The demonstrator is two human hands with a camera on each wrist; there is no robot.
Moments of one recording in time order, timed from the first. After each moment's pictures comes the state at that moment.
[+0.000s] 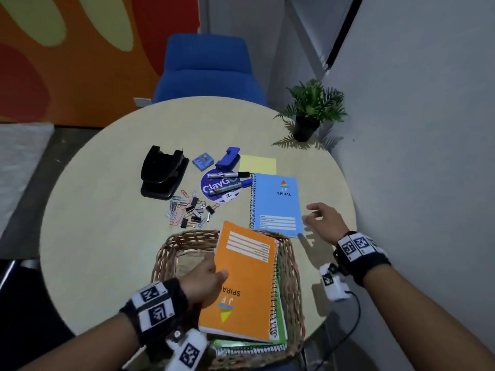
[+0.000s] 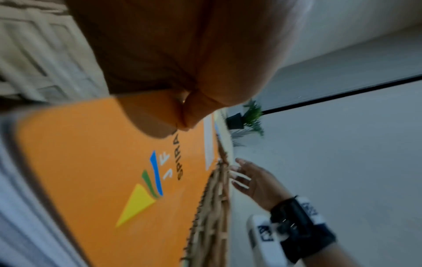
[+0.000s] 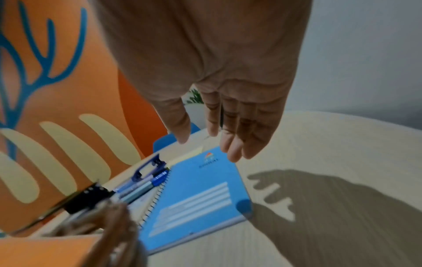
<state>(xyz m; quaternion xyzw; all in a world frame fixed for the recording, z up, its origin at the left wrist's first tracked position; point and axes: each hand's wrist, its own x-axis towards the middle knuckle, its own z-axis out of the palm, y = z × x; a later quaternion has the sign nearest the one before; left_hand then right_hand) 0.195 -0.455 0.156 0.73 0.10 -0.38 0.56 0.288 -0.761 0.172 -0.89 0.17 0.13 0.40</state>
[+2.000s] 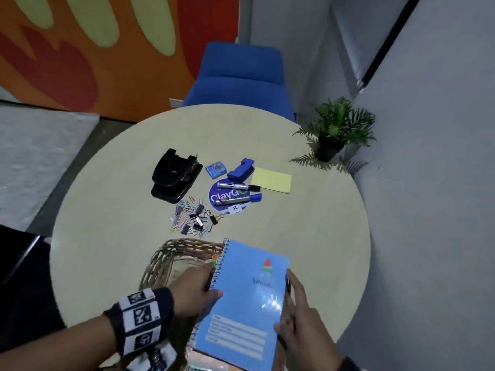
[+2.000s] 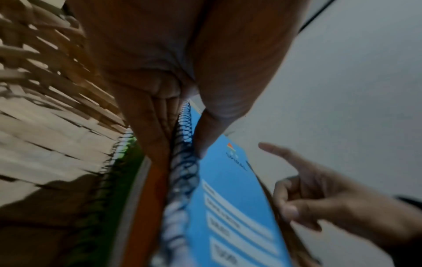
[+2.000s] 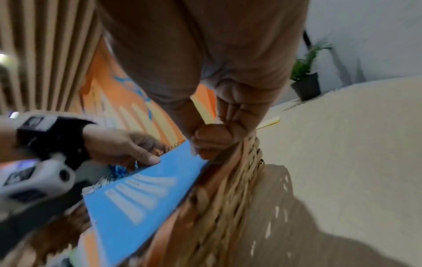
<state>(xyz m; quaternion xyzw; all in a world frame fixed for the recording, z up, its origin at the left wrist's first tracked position) 0.209 -0.464 0.179 0.89 -0.05 -0.31 0.34 0.169 -0.727 0.180 -0.86 -0.04 0.27 0.43</state>
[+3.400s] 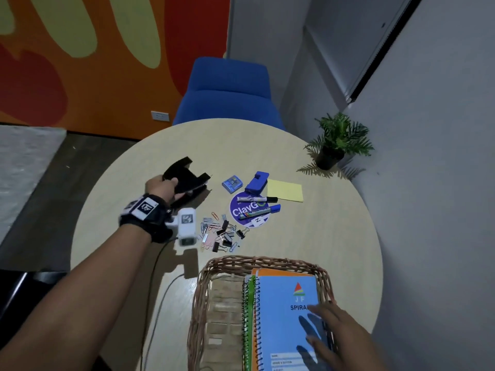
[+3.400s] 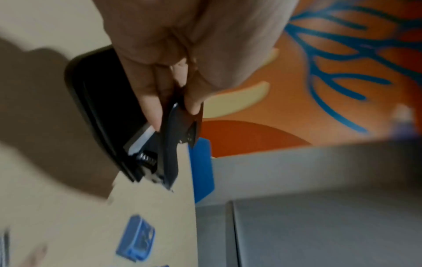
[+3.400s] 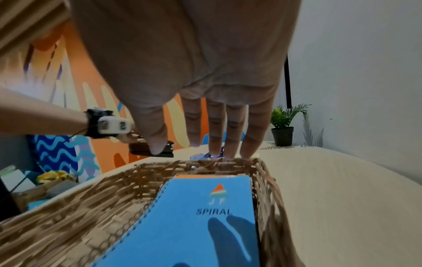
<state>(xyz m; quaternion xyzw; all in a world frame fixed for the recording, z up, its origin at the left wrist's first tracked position) 0.401 -0.297 0.201 0.61 0.37 -0.03 0.70 0.135 -0.662 0.218 -0.95 -0.03 0.25 0.17</state>
